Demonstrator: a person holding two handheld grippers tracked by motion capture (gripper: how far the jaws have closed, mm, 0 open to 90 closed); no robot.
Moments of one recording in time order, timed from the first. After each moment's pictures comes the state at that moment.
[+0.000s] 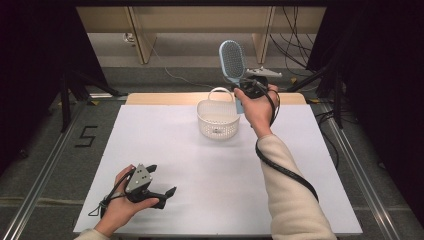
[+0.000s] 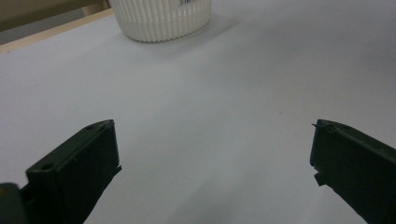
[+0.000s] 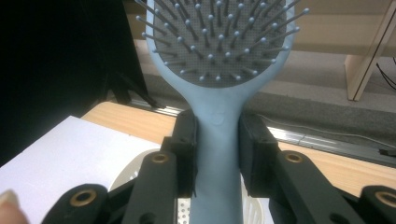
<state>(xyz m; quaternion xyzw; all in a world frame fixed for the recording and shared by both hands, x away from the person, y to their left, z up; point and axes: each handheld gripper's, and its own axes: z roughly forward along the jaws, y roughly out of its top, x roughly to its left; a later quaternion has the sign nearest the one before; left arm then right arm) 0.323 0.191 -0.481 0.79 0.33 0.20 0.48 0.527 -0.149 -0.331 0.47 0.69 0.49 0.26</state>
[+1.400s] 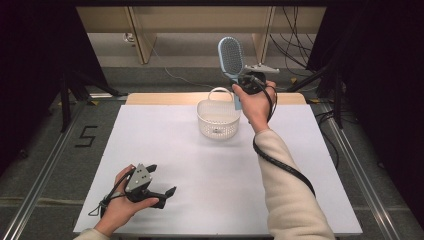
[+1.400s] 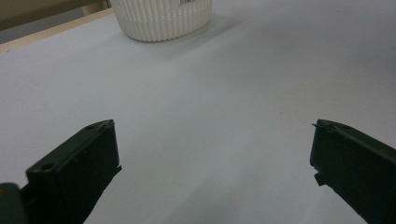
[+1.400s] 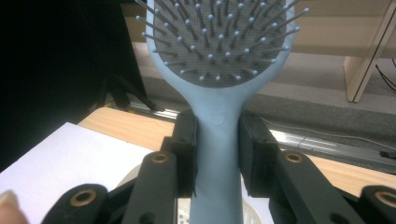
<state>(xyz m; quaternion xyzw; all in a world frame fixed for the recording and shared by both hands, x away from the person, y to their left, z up) 0.324 0.192 -0.482 0.79 0.33 0.20 0.48 0.539 -0.145 -0.328 0.47 0.68 0.49 0.26</state>
